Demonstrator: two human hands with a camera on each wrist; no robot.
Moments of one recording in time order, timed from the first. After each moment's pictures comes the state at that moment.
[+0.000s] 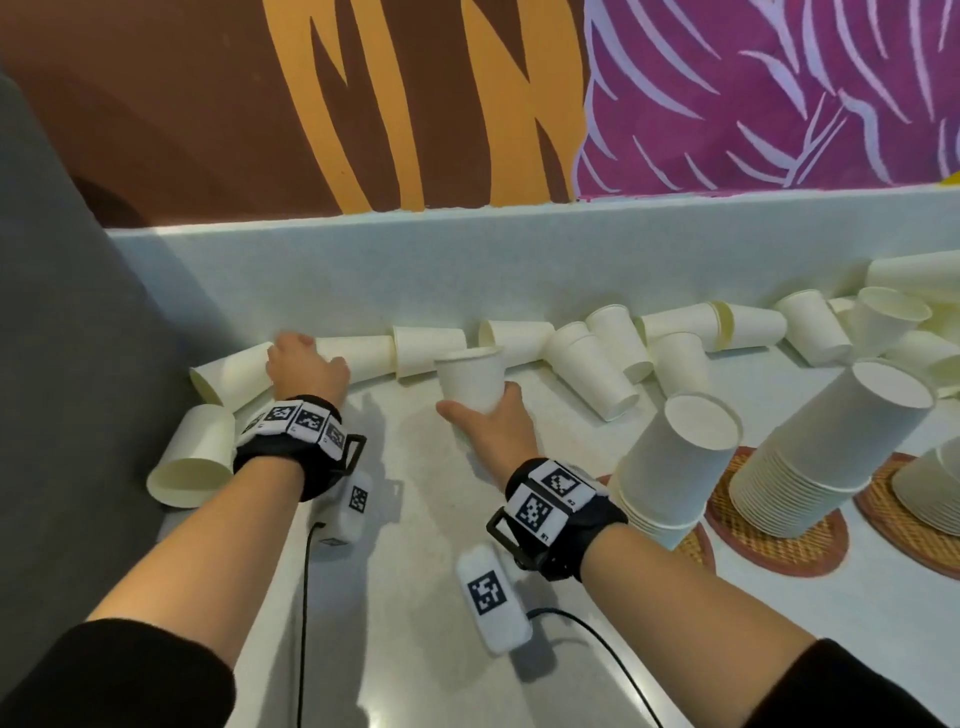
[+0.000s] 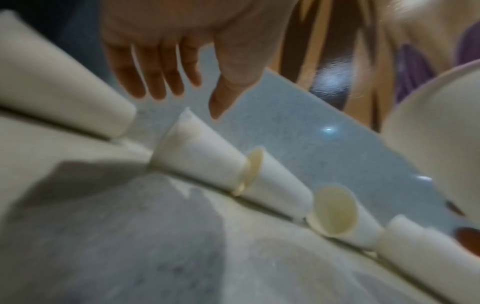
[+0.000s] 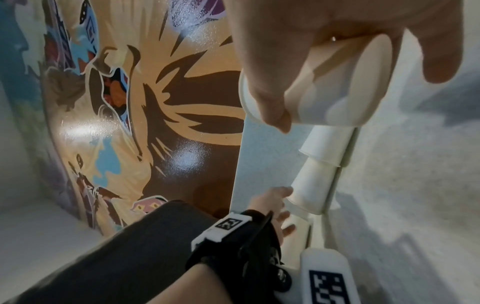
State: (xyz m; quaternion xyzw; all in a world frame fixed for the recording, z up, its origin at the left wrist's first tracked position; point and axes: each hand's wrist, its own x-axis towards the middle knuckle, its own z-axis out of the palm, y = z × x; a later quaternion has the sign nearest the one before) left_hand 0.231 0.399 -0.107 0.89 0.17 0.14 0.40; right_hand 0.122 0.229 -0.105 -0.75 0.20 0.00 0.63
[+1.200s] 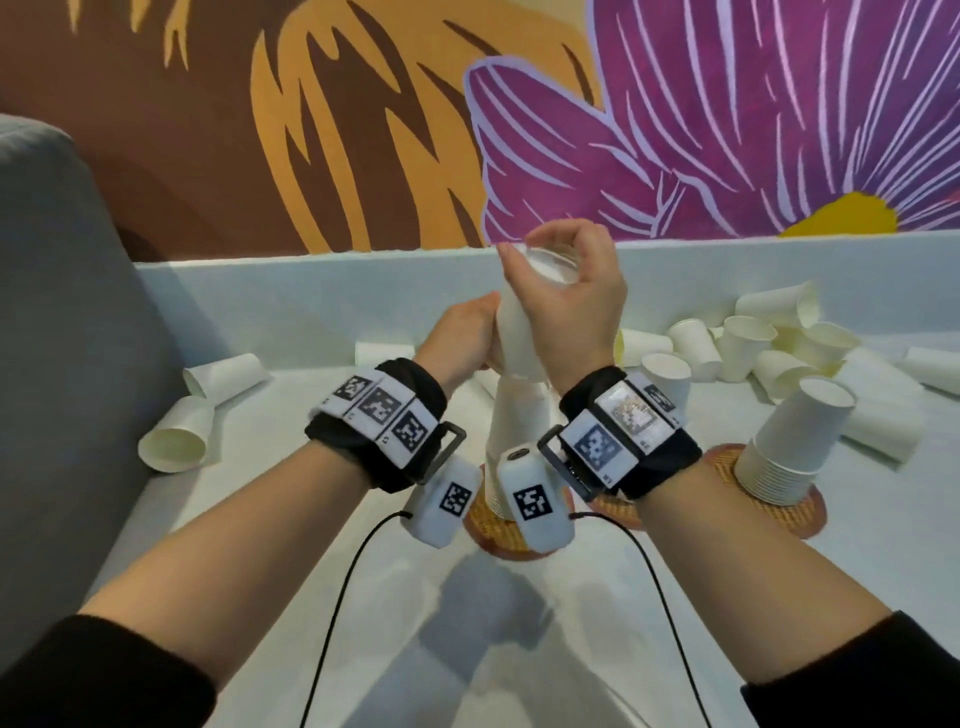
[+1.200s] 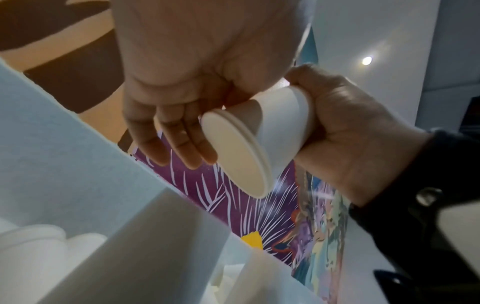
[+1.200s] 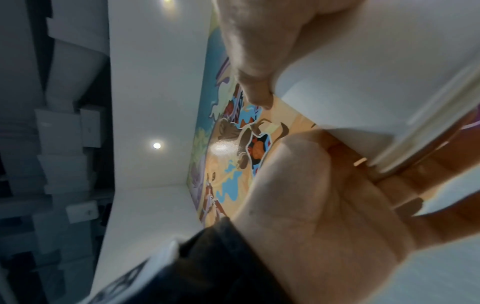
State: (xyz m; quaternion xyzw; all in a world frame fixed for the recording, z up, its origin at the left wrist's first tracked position) left_hand 0.053 0.194 0.030 0.80 -0.14 -0.06 0.58; right_hand 0.016 0.104 0.042 -0.69 -0.05 -0.49 0.53
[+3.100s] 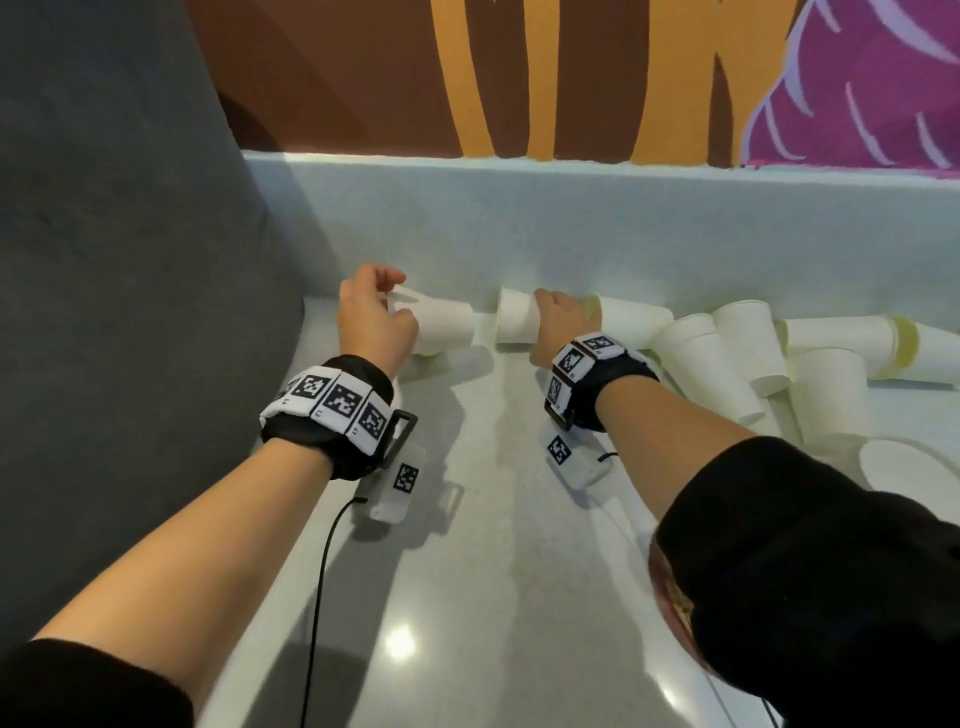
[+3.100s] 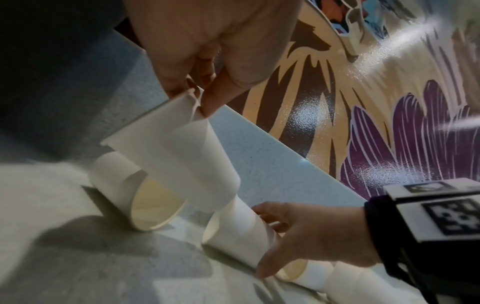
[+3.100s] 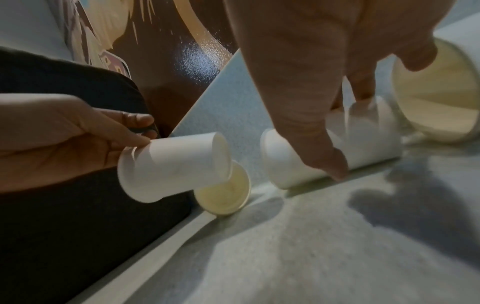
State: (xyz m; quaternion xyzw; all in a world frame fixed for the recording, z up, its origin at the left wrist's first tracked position) left_hand 0.197 0.414 -0.083 0.85 0.14 0.19 0.46; right_hand 0.253 0.234 -0.119 -1.00 -0.03 0.04 0.08
